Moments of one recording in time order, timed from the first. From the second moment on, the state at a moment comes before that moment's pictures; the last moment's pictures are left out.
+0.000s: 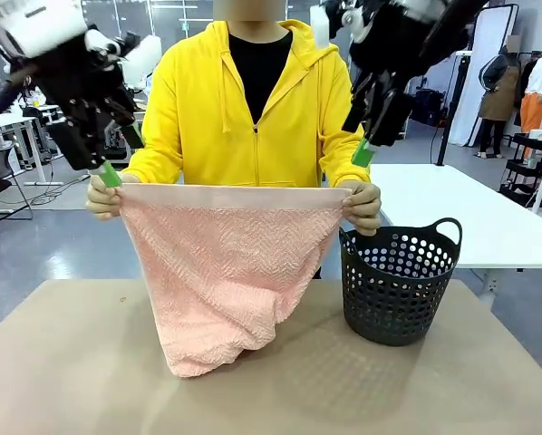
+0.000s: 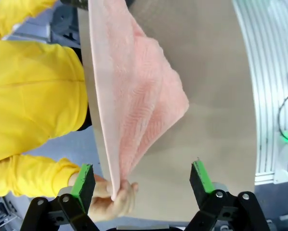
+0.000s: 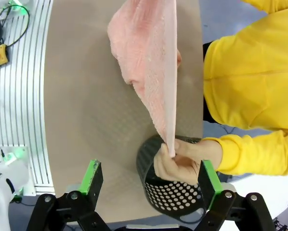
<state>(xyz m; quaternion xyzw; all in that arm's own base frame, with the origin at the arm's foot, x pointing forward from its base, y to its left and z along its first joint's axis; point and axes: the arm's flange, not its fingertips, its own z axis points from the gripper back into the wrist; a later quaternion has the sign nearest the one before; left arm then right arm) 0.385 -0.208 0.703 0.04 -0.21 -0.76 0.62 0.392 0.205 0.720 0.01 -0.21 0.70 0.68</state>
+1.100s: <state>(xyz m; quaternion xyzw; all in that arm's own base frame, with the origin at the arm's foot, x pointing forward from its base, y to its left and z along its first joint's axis) 0.467 -0.219 0.630 0.01 -0.17 -0.76 0.63 0.469 0.248 0.620 0.04 -0.15 0.71 0.69</state>
